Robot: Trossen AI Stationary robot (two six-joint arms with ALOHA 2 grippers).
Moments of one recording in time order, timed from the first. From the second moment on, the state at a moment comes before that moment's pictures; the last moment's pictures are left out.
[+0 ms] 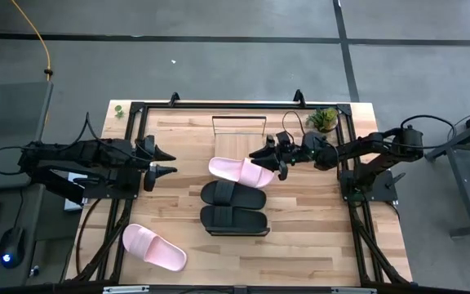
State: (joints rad) left arm 0.04 0.43 0.53 -0.55 -0.16 -0.35; right arm -0.18 1.49 0.50 1.15 -0.35 0.54
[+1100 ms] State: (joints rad) left arm -0.36 0.80 0.69 -0.29 -0.18 -0.41; right arm -0.08 1.49 0.71 0.76 -0.35 0.40
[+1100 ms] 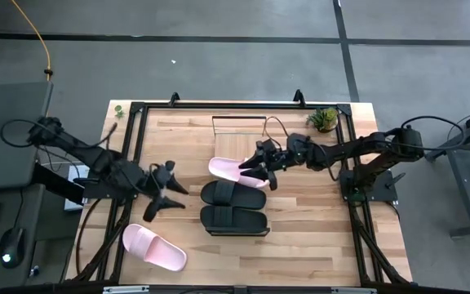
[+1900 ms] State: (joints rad) left arm -0.66 1.25 1.09 -0.85 -0.62 -0.85; right arm -0.07 1.49 0.77 0.59 -0.35 0.36
